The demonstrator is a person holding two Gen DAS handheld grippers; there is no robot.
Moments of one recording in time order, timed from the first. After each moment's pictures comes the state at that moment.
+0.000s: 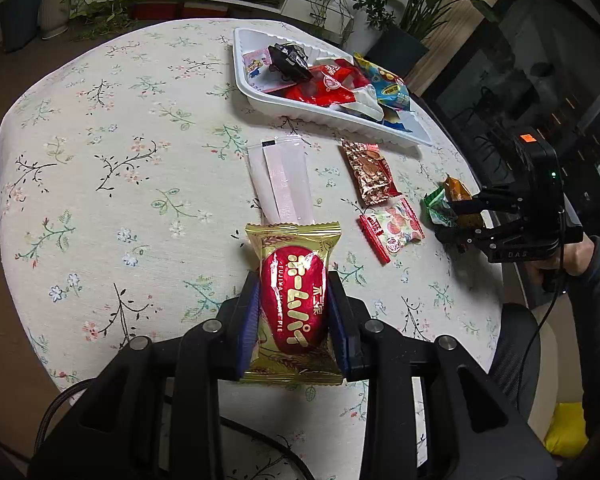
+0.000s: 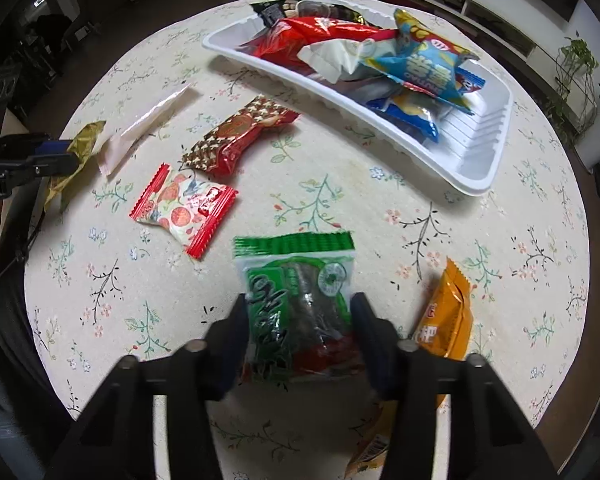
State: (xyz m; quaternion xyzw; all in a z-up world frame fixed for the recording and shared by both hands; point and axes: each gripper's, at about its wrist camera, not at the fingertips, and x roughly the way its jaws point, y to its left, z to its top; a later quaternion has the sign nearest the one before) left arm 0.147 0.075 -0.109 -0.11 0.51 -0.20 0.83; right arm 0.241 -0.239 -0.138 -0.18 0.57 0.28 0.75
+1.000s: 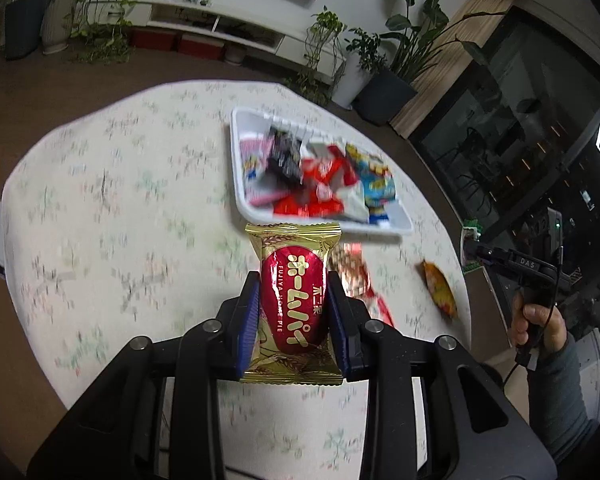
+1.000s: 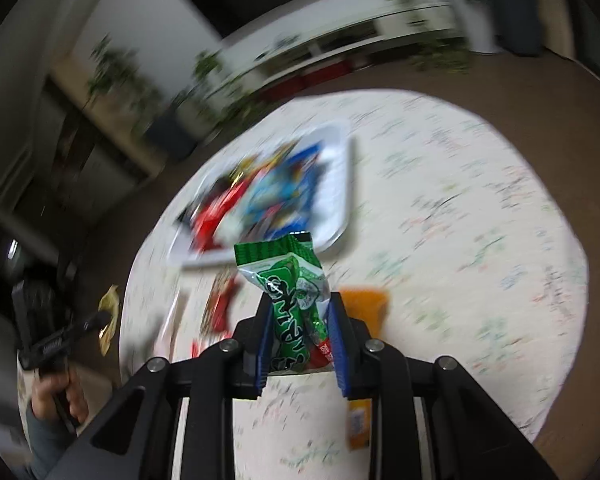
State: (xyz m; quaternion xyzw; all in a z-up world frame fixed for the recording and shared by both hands) left arm 0.205 0.098 -0.041 -0.15 0.44 -0.21 0.86; right arm 0.238 -0.362 -0.068 0.21 0.46 0.15 0.85
